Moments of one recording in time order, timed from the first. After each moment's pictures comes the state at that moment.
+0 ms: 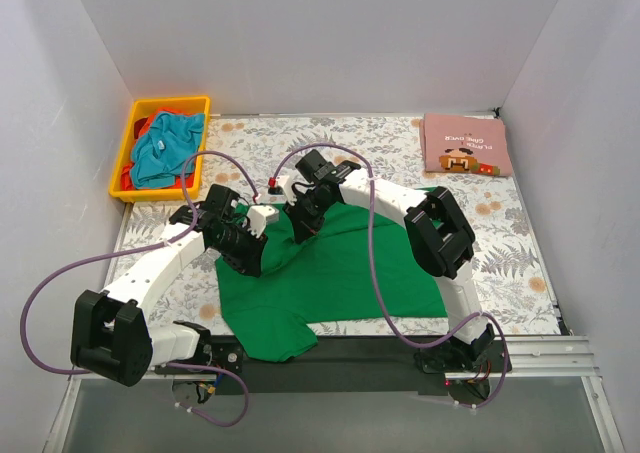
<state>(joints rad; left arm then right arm) -0.33 1.24 0.86 -0.89 0.47 0.32 0.80 2.13 1.70 -0.71 -0.62 -0.27</state>
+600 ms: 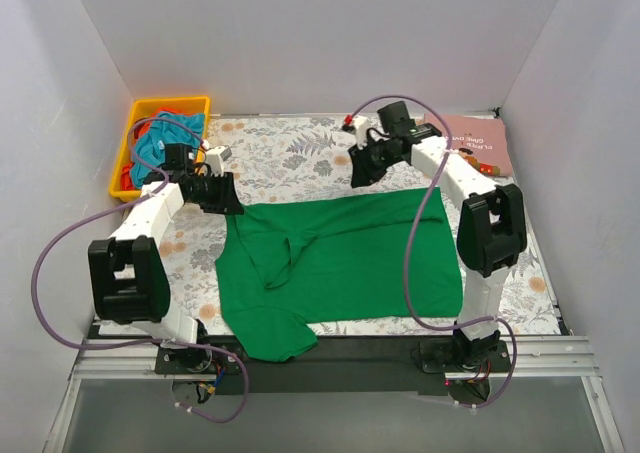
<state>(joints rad) 0.04 1.52 1.11 -0.64 0.58 0.16 0.46 1.94 1.68 -0.72 -0.60 -0.30</state>
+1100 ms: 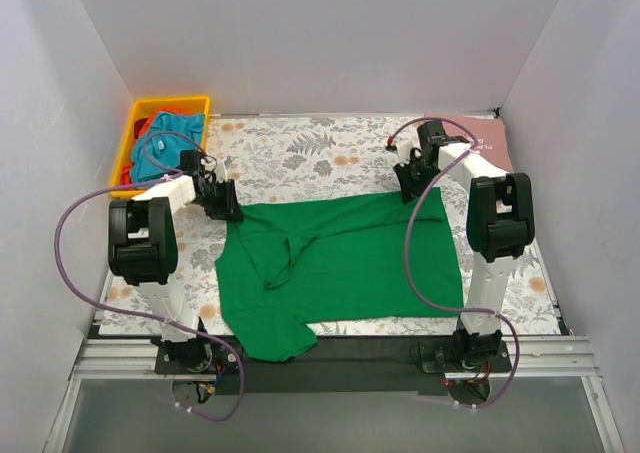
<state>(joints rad) 0.04 1.82 1.14 -0.48 0.47 0.00 0.18 2.02 1.54 -0.74 -0.36 -0.43</state>
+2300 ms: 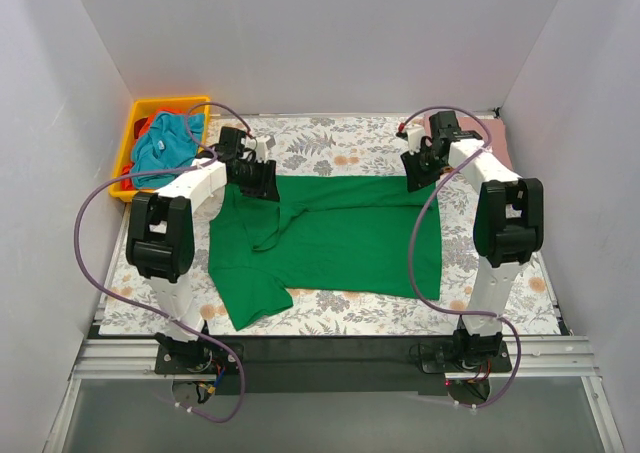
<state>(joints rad) -0.19 1.88 1.37 -0.51 0.46 0.00 0.13 1.96 1.55 -0.71 -0.33 -0.39</state>
